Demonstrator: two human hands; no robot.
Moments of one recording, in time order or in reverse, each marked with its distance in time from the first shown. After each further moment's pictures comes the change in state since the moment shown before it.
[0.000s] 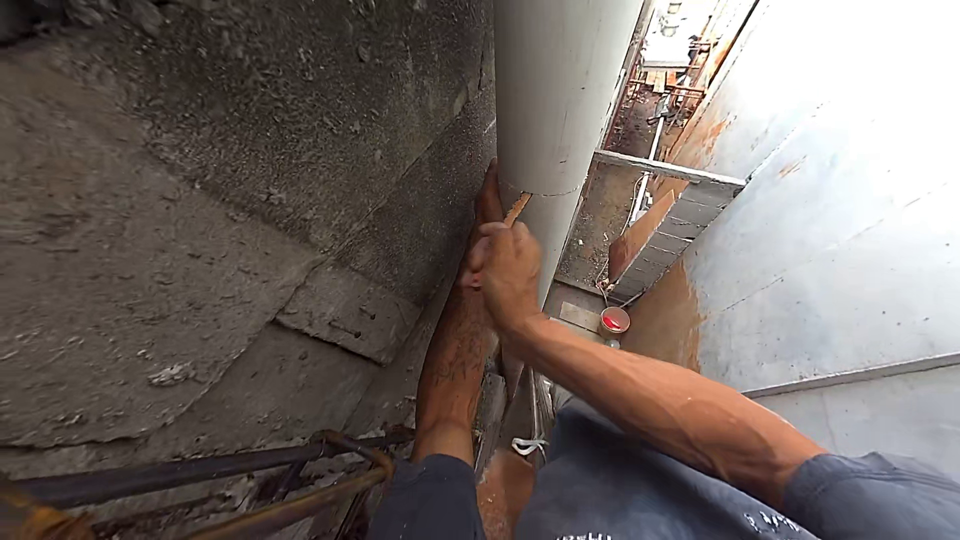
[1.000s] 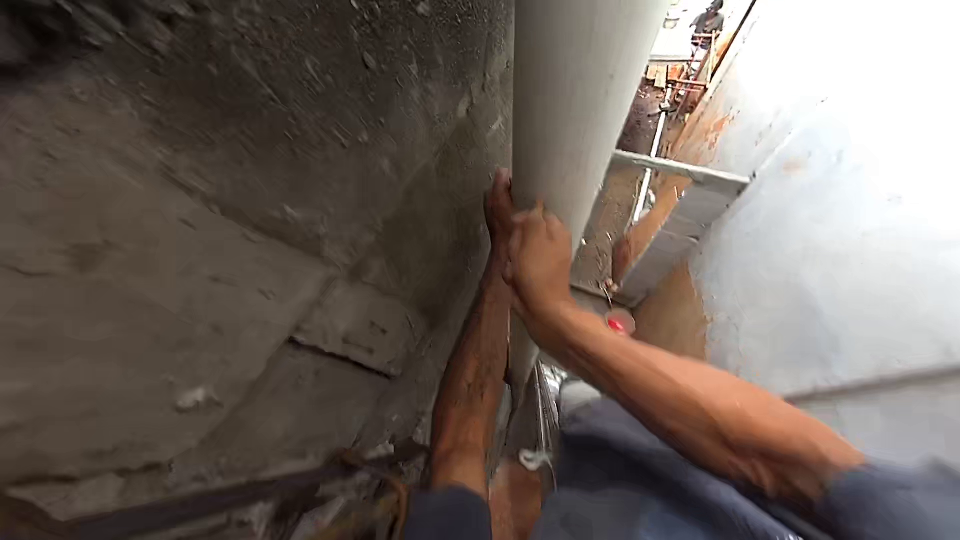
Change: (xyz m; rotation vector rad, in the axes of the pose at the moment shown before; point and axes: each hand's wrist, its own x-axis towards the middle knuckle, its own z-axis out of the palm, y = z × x) left_hand 0.013 -0.027 0.022 -0.017 0.250 0.129; right_hand 0.015 -0.008 -0.014 -0.105 0.137 0.107
